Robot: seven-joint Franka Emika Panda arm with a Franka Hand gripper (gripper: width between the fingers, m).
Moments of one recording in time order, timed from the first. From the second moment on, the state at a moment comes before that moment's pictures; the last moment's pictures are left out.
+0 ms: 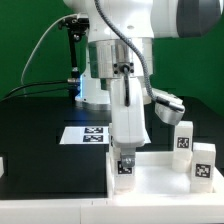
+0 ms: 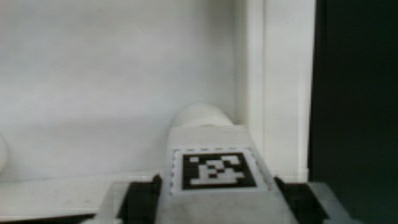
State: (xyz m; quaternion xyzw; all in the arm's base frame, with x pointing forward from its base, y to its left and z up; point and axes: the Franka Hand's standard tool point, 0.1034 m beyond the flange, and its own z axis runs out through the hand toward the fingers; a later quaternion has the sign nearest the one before) arm 0.633 0.003 0.072 -0.74 0.67 -0.03 0.06
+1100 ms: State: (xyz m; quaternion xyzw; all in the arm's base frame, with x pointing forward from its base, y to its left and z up) arm 0.631 0.001 0.085 -0.99 0.13 -0.07 0.03
